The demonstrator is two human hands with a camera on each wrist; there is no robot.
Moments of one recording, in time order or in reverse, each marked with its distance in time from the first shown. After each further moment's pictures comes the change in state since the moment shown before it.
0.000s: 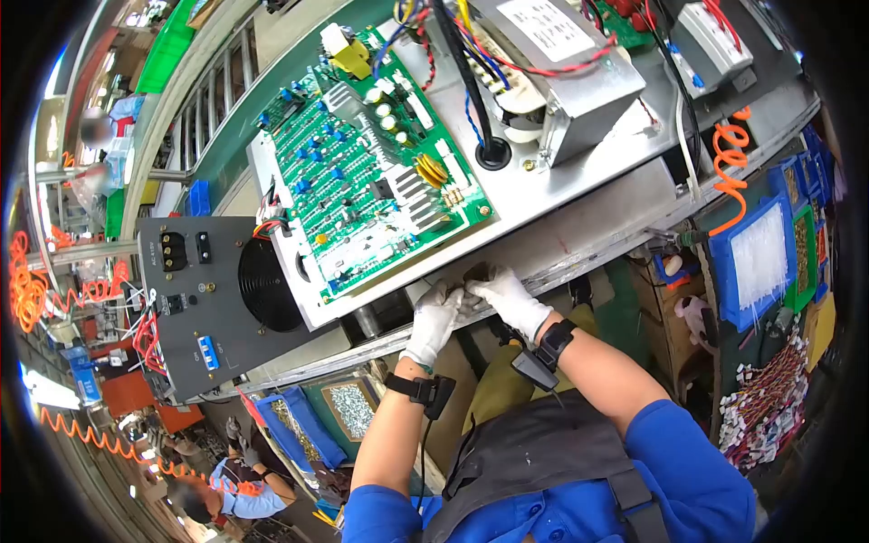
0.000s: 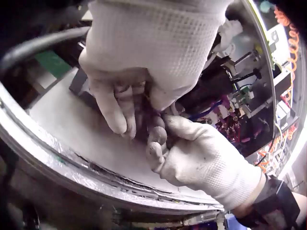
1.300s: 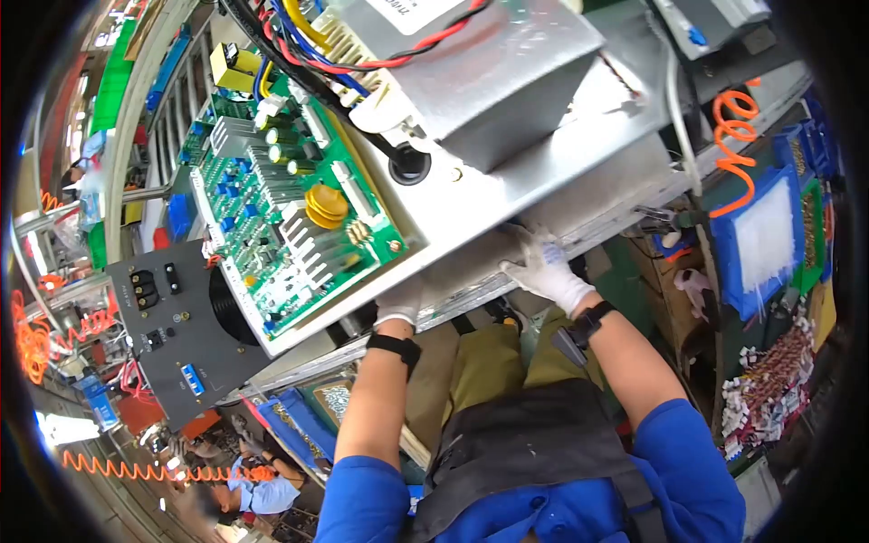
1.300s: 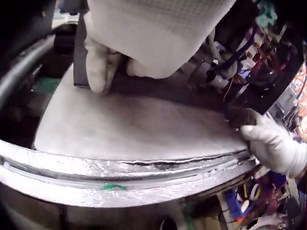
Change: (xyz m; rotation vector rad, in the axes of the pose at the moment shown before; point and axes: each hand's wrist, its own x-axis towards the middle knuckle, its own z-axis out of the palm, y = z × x) left_hand 0.051 0.003 0.000 1.012 0.229 0.201; right_hand -0.017 -0.030 -0.098 -1.135 0.269 -0.374
